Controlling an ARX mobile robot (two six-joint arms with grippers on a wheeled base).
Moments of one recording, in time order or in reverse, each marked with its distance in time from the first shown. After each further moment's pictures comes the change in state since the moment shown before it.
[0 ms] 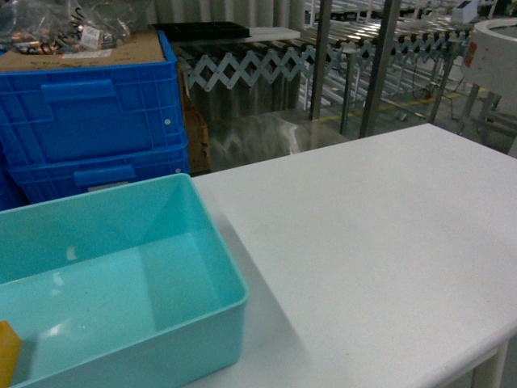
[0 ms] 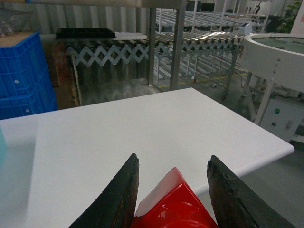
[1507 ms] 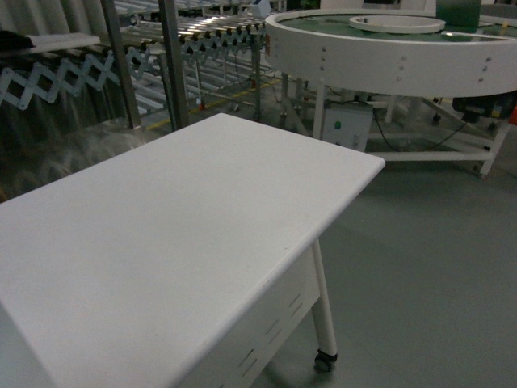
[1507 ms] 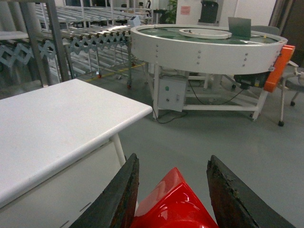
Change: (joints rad) left arm 0.000 0.000 0.000 0.000 0.000 0.000; right arm 0.000 0.000 0.000 0.000 0.000 0.000
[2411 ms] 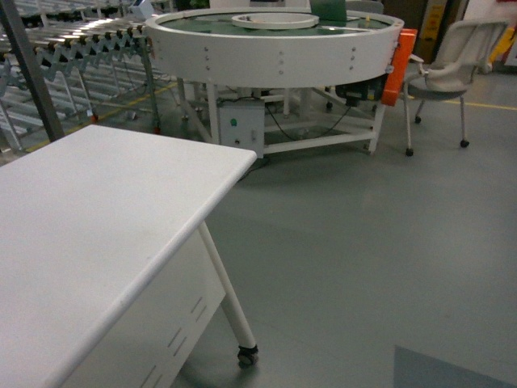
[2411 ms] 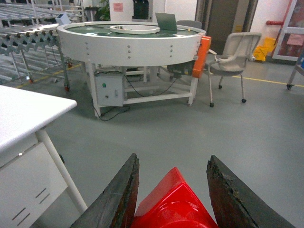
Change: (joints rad) left arm 0.000 0.000 0.000 0.000 0.000 0.000; right arm 0.000 0.000 0.000 0.000 0.000 0.000
